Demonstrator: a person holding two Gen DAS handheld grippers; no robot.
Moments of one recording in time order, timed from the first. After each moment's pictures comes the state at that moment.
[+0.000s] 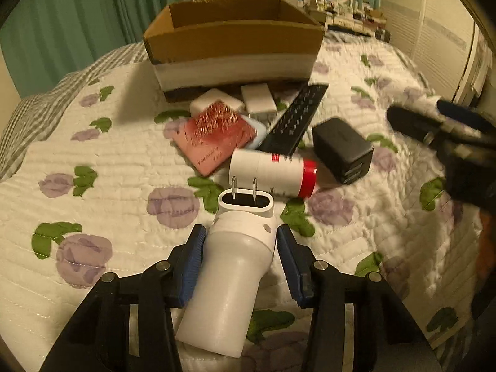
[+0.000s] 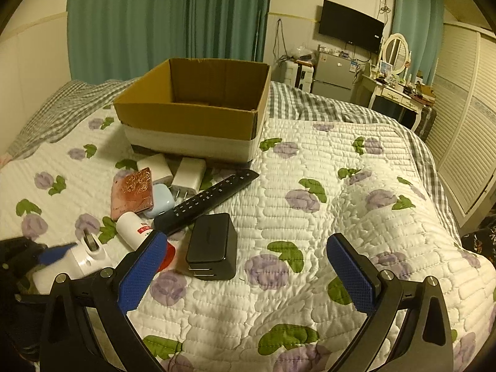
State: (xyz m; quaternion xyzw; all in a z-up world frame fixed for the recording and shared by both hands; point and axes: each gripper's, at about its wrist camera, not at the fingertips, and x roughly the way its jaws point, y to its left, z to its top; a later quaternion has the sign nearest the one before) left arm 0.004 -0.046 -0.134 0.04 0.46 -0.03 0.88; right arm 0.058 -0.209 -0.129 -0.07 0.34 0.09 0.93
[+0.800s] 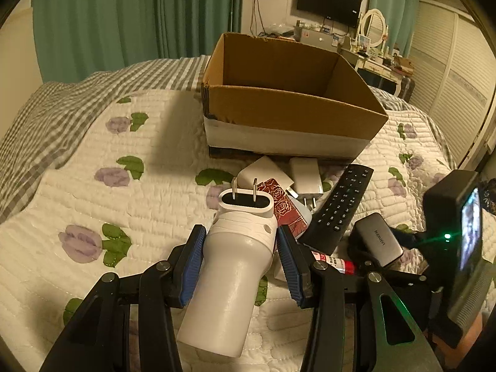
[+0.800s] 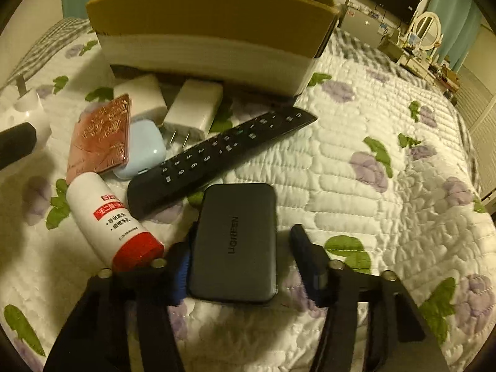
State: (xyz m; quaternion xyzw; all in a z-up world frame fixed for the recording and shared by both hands) left arm 0.064 0.000 -0.106 -0.03 0.42 0.02 0.91; right arm 0.127 -0.163 -0.208 -0.13 0.47 0.10 0.87
